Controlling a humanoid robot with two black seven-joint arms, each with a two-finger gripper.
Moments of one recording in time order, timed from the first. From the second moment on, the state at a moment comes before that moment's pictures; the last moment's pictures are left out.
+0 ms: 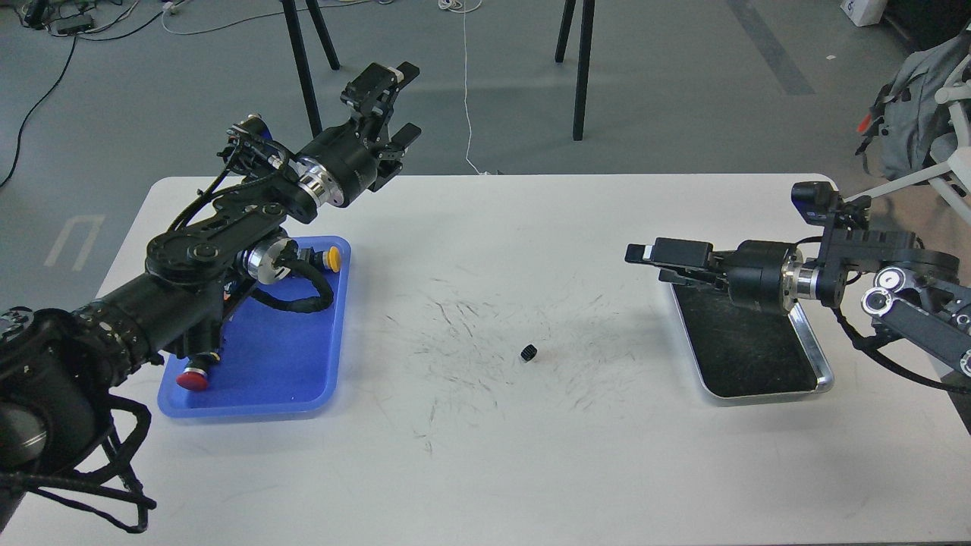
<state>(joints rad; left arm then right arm) -1.00 0.15 -0.37 -0.55 0.43 -0.24 -0.49 0.81 -0.66 0.39 1.09 -1.26 0.49 0.38</state>
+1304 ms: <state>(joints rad) -1.00 0.16 -0.37 -0.55 0.44 -0.21 -0.49 1.15 -0.39 -0.12 1.08 -1.56 0.42 0.38</state>
